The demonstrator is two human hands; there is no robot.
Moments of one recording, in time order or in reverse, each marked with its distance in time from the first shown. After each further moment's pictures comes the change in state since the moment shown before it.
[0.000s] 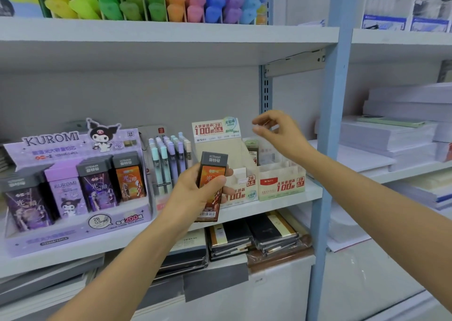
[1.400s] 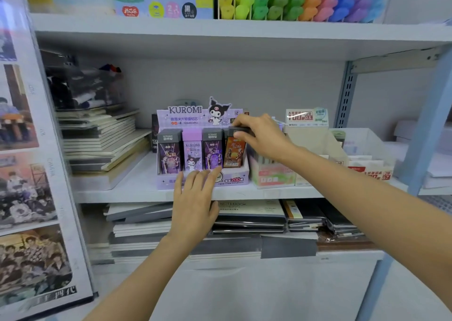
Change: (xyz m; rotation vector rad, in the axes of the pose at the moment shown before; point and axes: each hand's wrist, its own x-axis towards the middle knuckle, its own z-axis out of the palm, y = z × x) left_hand -0.118 -0.064 -0.148 1.401 0.382 0.214; right_hand -0.024 -0.179 0.149 -0.211 -0.308 -0.364
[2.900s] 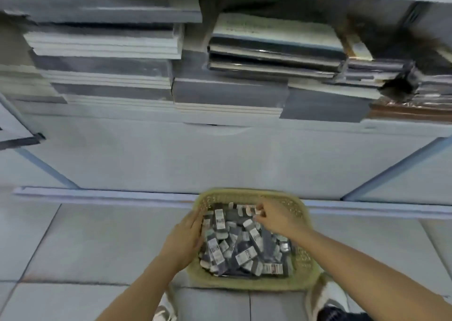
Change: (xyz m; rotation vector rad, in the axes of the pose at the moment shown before) left_hand -0.354 0.009 0.193 -0.268 -1.138 -0.227; right_hand -0.390 0.053 0.320 0.240 -1.039 0.666
